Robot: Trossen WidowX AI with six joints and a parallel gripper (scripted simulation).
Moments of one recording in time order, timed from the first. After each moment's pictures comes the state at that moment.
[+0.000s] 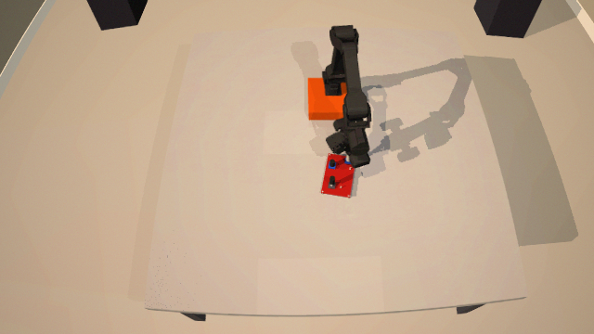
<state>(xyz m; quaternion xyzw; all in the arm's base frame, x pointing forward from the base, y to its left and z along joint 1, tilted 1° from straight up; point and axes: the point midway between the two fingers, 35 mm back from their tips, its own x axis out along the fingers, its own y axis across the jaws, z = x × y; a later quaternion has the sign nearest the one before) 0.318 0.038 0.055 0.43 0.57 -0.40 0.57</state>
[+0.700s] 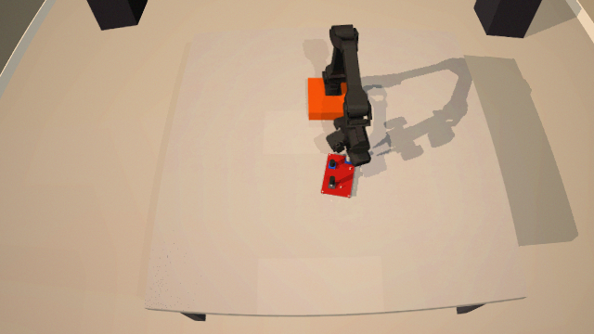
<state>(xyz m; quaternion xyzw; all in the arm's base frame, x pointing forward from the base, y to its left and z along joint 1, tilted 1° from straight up) 0.321 0.038 0.068 0.43 0.56 -0.40 0.58</state>
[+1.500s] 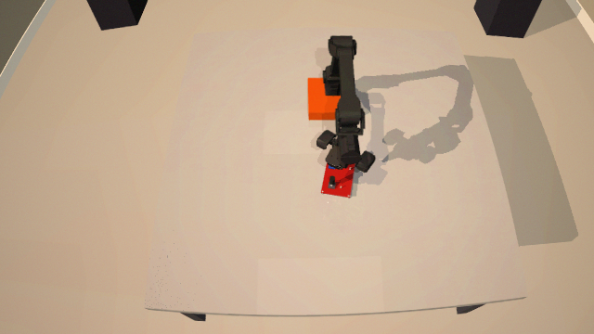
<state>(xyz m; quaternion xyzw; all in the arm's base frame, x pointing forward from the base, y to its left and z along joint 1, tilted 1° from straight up) 0.383 0.010 0.104 0.25 0.64 -0.20 0.70</state>
